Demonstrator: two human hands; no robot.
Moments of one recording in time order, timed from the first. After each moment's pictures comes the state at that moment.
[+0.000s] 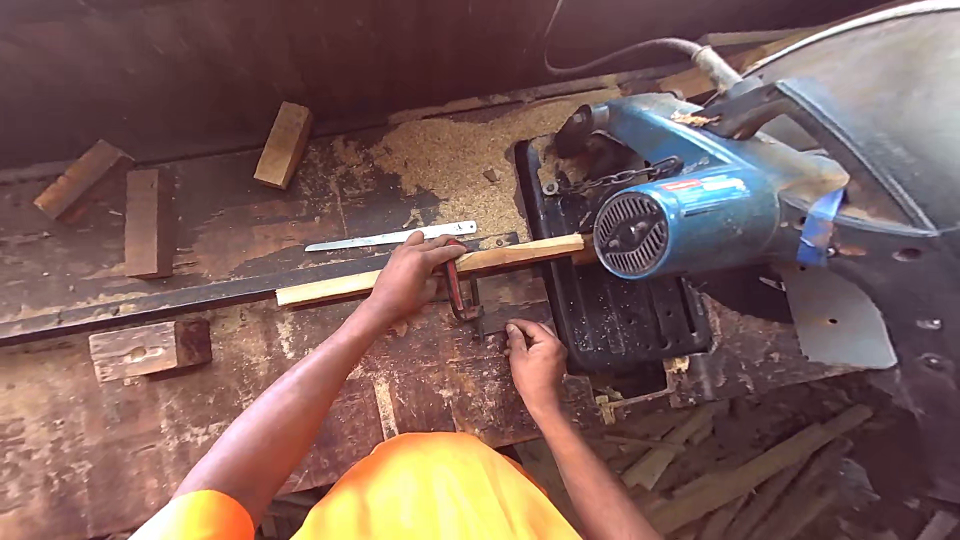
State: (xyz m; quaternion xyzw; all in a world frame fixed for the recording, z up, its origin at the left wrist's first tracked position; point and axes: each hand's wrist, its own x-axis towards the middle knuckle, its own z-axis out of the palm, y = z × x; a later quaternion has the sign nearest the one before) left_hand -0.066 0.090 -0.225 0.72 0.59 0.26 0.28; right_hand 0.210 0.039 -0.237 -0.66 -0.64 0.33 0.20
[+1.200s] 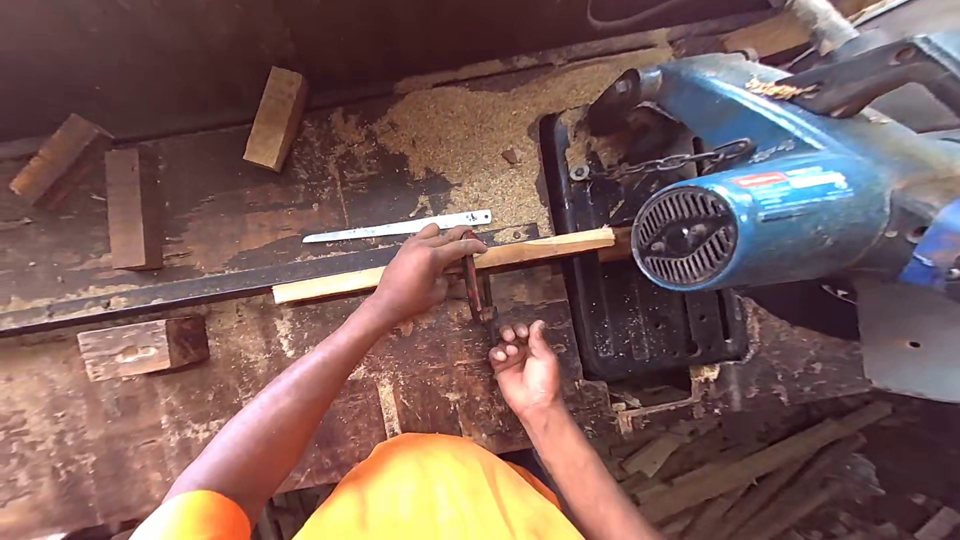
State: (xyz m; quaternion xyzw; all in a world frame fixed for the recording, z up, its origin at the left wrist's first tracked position) left_hand -0.067 0.095 -0.226 0.72 0.56 0.28 0.29; right_hand 0.176 0.035 -0.230 -0.51 -0.03 0.75 0.43
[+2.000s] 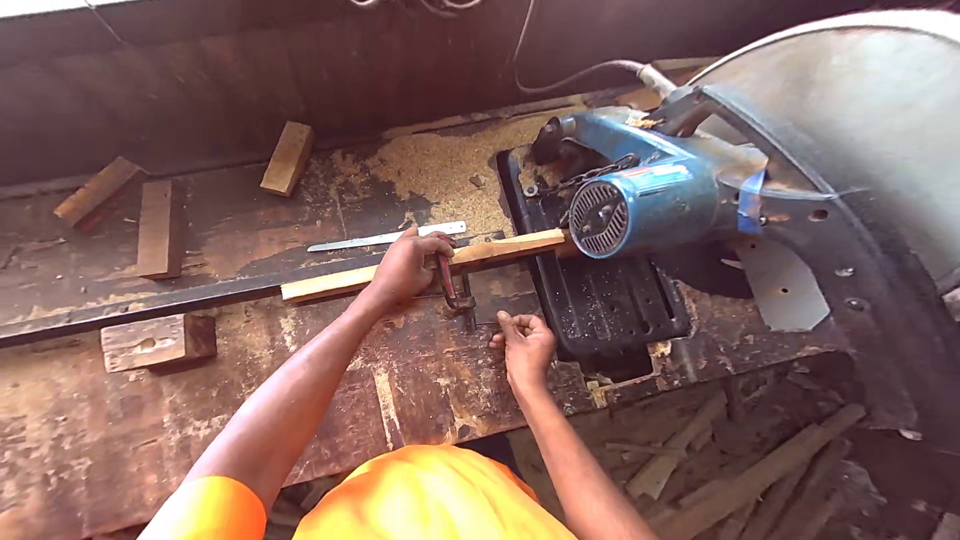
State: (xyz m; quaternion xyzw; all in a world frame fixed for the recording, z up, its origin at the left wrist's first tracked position) left_hand -0.066 0.092 -0.222 0.70 0.59 0.29 0.27; right_hand 0.193 0.031 -0.242 -0.69 -0.43 0.45 0.37
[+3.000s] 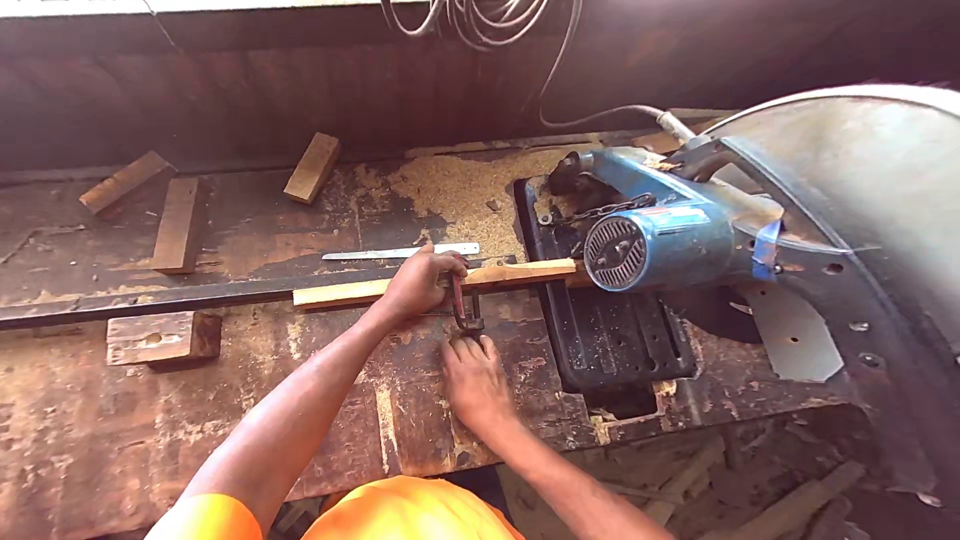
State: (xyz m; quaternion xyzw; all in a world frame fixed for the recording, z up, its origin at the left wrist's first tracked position) left_hand -0.068 0.091 -0.226 0.70 0.59 0.30 0.29; right_hand 0.143 0.001 -0.204 -0.40 -0.90 0.13 -0.06
